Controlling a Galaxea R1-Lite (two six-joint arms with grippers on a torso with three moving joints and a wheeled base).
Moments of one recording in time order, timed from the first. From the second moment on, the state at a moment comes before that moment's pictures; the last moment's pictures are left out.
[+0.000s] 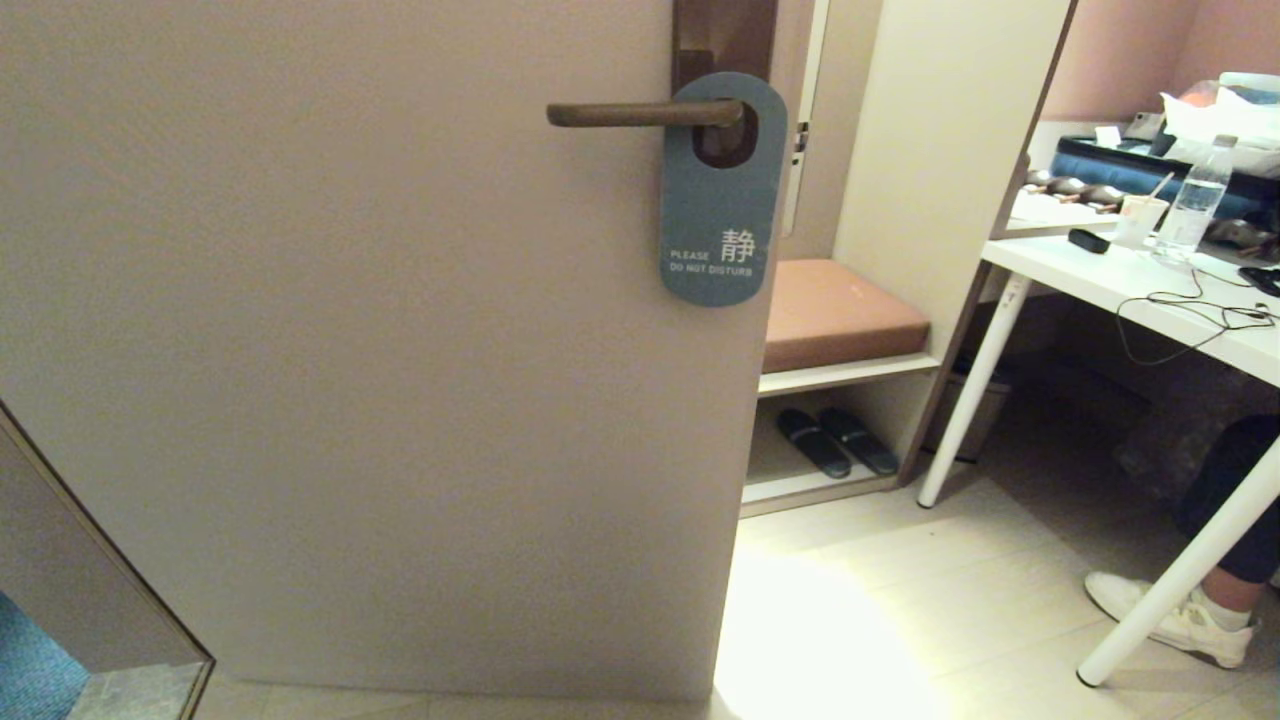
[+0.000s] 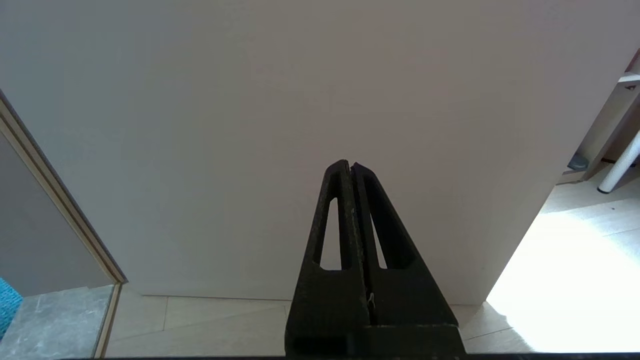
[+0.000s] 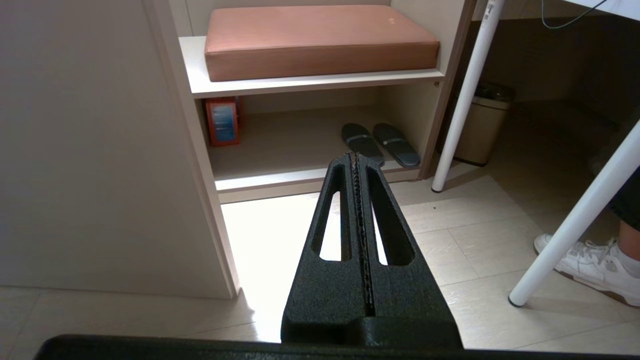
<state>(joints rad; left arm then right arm) 0.00 0.00 0.00 -0.01 0.01 -0.03 0.00 0.00 0.00 0.00 -0.01 0.02</state>
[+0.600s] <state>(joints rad) 0.00 0.00 0.00 -0.01 0.01 -0.03 0.00 0.00 0.00 0.00 -0.01 0.02</state>
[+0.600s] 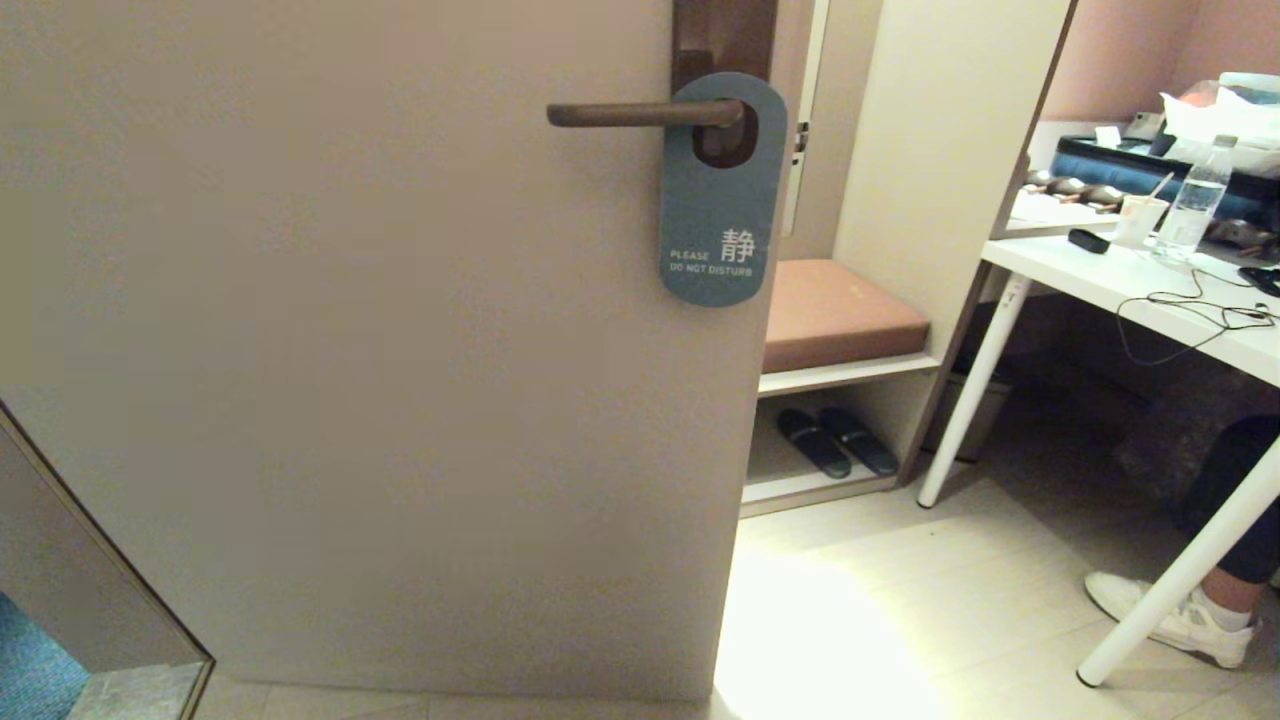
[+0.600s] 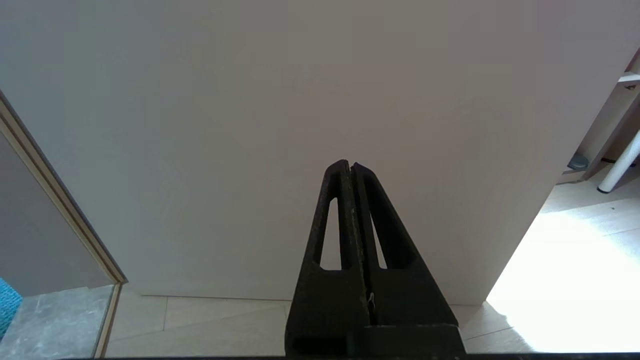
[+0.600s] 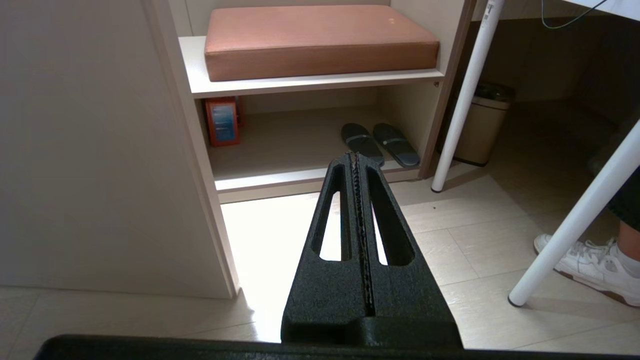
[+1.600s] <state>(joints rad) 0.00 0.00 0.00 -0.01 0.01 -0.03 0.00 0.00 0.00 0.00 0.00 0.01</state>
